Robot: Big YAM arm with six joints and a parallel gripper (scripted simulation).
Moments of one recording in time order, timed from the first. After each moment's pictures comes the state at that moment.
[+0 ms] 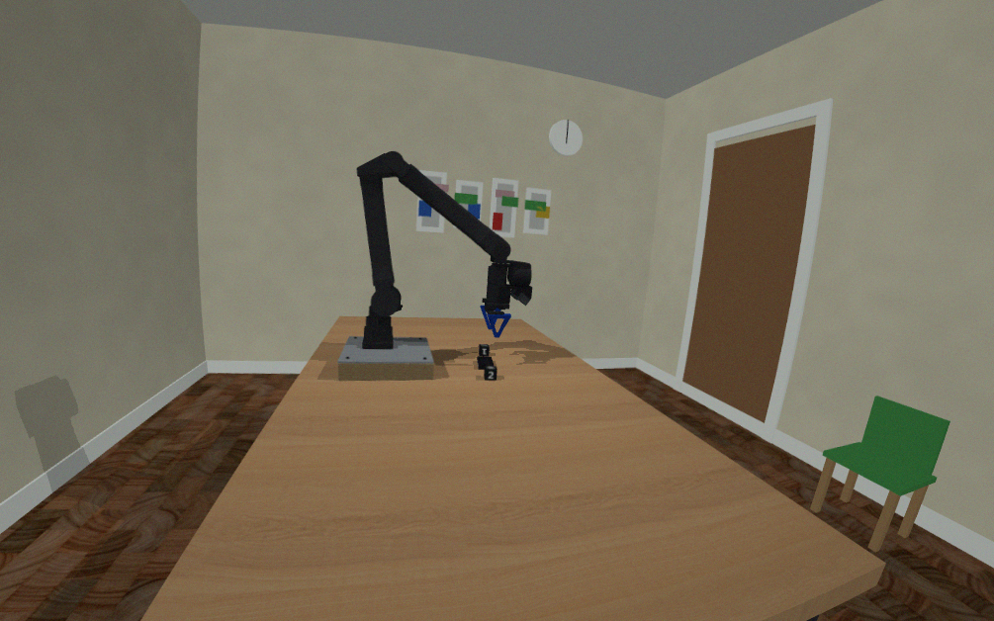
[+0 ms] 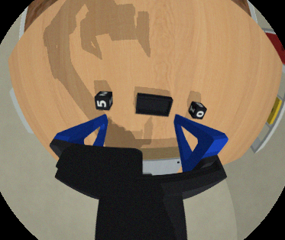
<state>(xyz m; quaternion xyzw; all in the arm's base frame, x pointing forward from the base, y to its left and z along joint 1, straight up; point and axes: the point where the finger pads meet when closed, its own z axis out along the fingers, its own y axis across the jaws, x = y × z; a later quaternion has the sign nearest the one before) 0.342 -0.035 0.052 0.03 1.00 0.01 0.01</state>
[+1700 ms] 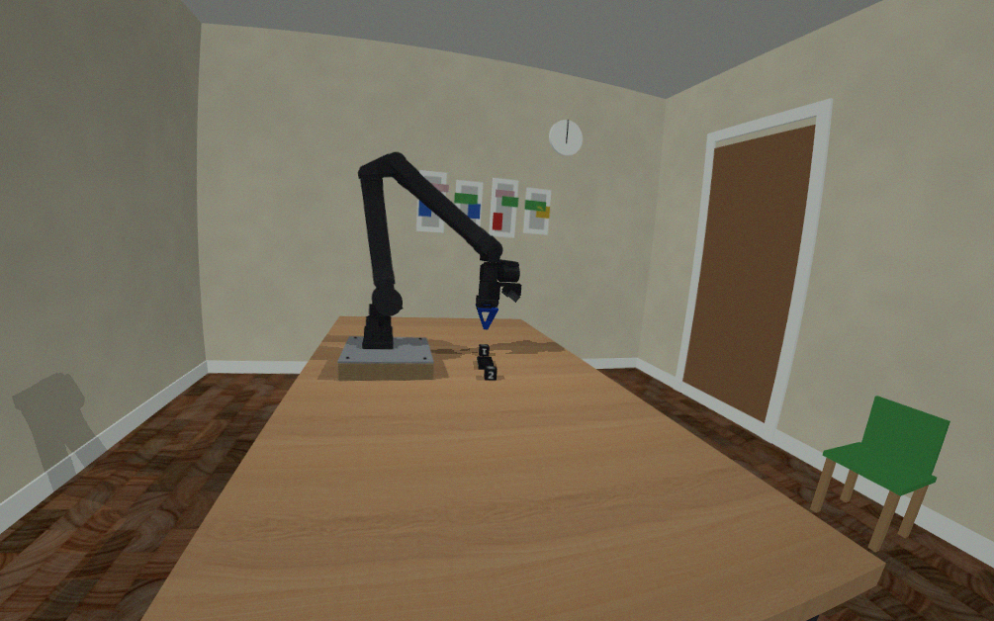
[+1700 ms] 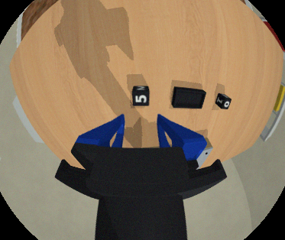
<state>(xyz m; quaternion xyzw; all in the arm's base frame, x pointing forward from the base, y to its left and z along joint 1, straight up) 0.337 0.048 0.049 0.08 1.00 0.00 0.00</state>
